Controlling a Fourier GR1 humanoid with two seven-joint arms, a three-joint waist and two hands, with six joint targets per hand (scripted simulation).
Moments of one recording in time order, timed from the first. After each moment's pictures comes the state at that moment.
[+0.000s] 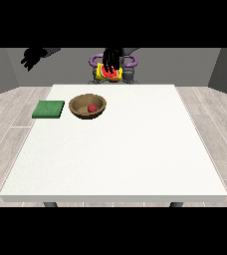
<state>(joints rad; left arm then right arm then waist) -0.98 0.06 -0.65 -0.72 -1.16 0.20 0.56 -0.28 -0.36 -0.37 -1.10 -0.35 0.30 0.00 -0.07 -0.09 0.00</state>
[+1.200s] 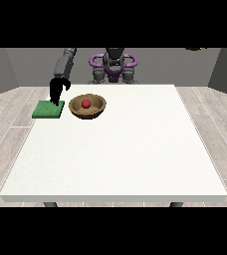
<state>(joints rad) -0.87 0.37 0.29 -1.12 0.08 -0.19 0.14 -0.25 -0.23 -0.42 -0.99 -0.31 0.14 -0.19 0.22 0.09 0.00</state>
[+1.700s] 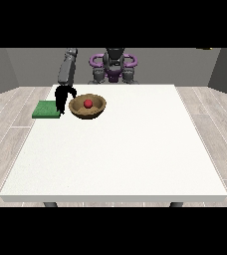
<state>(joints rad) -0.81 0.49 0.37 -1.19 0.20 -0.29 0.20 -0.37 -0.21 -0.39 -0.77 -0.29 0.14 -0.32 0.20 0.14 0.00</state>
